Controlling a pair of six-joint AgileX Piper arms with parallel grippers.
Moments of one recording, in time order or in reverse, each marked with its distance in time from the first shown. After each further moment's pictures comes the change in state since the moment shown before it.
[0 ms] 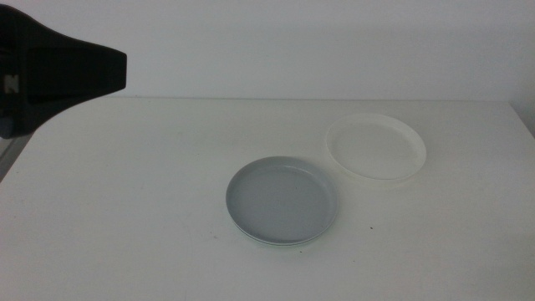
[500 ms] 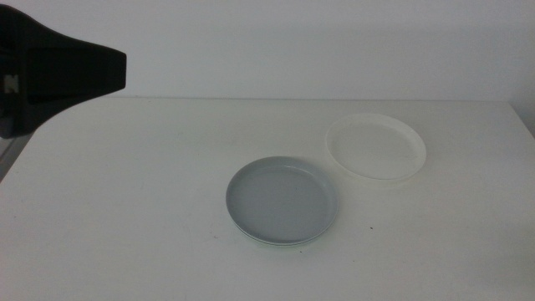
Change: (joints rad) left arm 0.000 0.000 0.000 0.000 0.000 0.000; right arm 0.000 0.000 0.000 -0.006 -0.110 0.000
